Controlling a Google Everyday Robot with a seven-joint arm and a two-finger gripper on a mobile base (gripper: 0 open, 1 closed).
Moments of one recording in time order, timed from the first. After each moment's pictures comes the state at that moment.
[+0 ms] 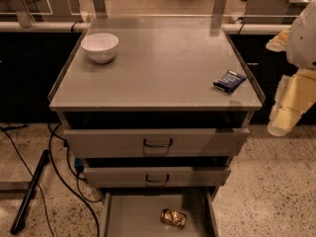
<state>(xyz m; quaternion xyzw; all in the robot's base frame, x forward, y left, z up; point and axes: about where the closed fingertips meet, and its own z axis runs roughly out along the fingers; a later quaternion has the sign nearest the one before) 0.438 -0.217 0.976 -0.60 0.78 -0.03 0.16</state>
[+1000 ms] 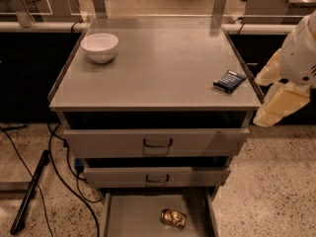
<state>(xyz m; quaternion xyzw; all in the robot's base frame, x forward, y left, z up) 0.435 -0.212 0.954 -0.60 0.78 -0.03 0.16</state>
